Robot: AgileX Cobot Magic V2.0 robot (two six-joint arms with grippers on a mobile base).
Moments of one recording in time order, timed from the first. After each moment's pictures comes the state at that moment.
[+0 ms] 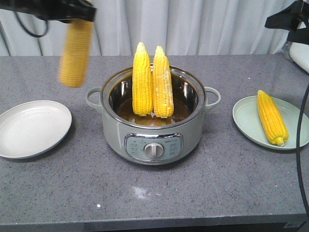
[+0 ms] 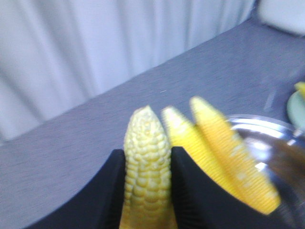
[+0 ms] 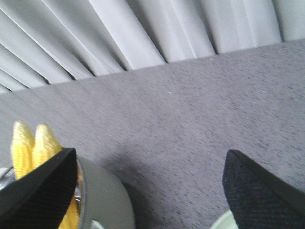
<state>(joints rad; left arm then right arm) -0.29 1.60 -1.80 -0.18 0.80 0.32 -0.32 1.77 -1.70 1.03 0.97 -0.66</state>
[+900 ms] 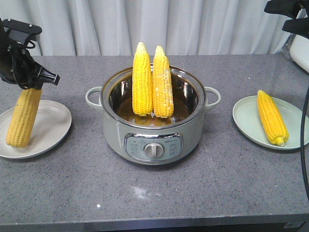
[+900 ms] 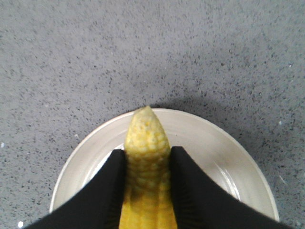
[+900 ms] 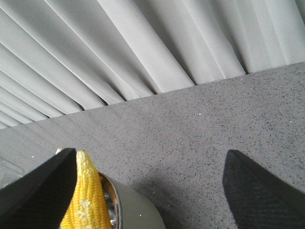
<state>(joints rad) -0.09 1.84 -1.67 0.12 0.95 0.06 -0.32 1.77 -1.70 1.17 0.96 -0.66</state>
